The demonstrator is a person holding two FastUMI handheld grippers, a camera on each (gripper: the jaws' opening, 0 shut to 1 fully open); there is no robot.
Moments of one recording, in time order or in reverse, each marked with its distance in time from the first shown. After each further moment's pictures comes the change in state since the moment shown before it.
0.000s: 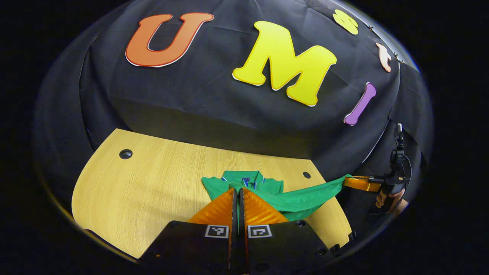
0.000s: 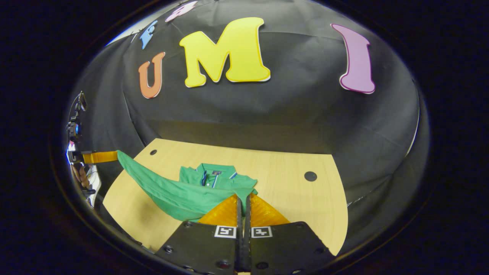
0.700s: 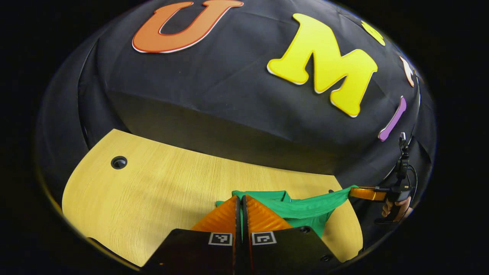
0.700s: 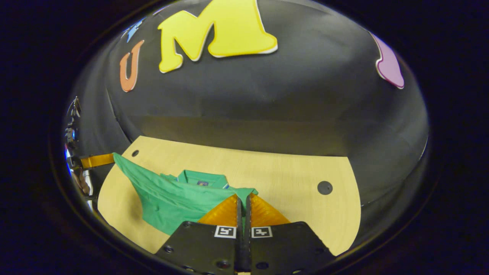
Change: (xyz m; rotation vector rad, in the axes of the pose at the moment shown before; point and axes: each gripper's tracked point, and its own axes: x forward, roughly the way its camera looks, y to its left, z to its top) left arm 0.129 0.068 -0.005 -0.075 0.042 0.063; right arm 0.147 -0.017 0.003 0.014 0.099 -0.029
